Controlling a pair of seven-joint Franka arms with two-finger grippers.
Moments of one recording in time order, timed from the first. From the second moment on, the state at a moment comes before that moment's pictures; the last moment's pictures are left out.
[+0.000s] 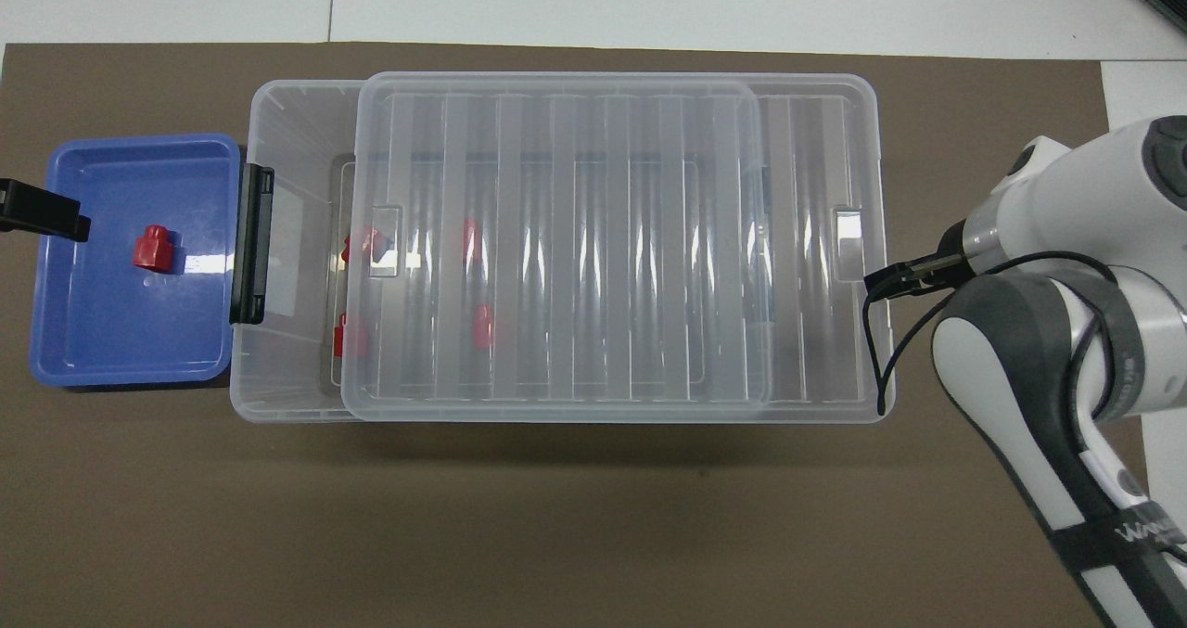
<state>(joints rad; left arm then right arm) -0.06 0.08 0.11 -1.50 0.01 1.61 0.17 -0.01 0.05 0.10 -1.91 -0.03 1.93 -0.11</state>
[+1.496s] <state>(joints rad) 0.05 0.26 0.11 -1.92 -0.01 2.29 0.31 -0.12 0.05 0.11 -1.88 -0.02 1.96 -0.11</state>
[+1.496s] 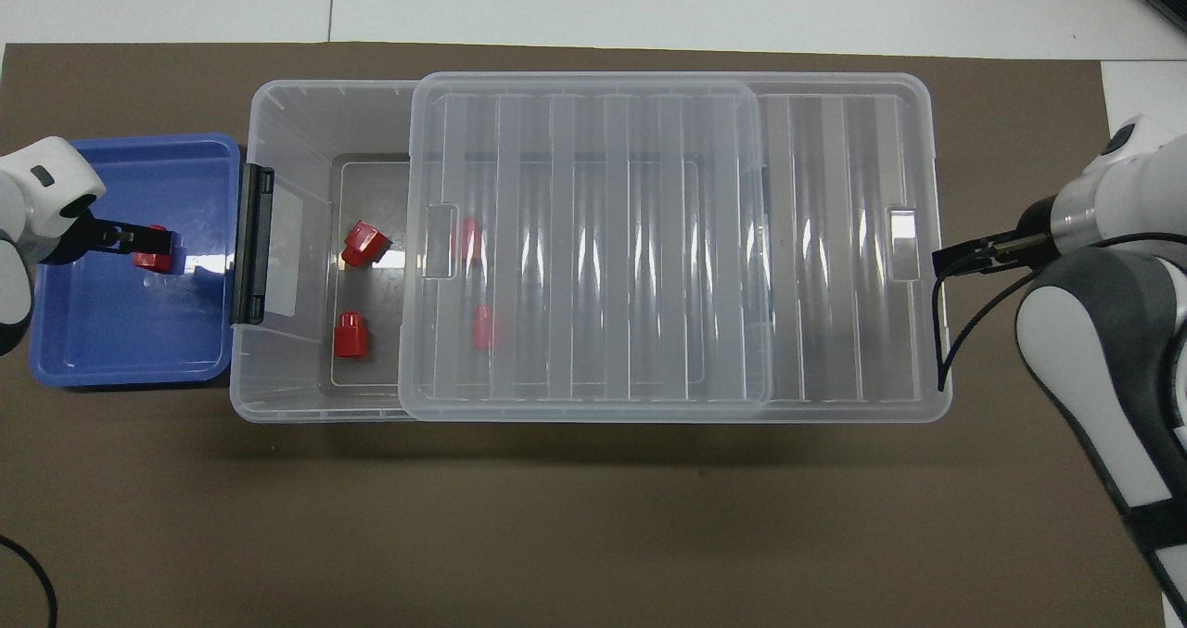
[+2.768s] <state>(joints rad) 0.09 0.39 0.11 -1.92 -0.09 2.44 0.35 -0.18 0.04 0.10 -1.93 -0.05 1.96 -0.08</state>
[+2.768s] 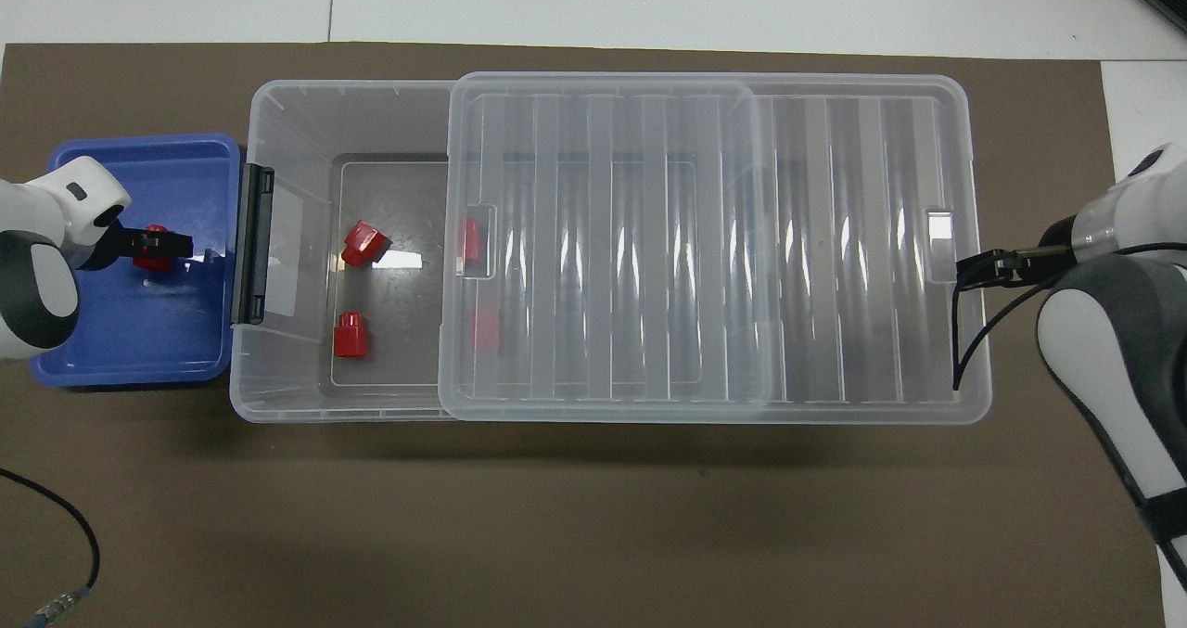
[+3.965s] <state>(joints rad) 0.09 0.39 0.11 -1.81 -0.09 2.27 0.38 -0.16 -0.07 0.12 -1.82 -0.06 1.78 0.04</state>
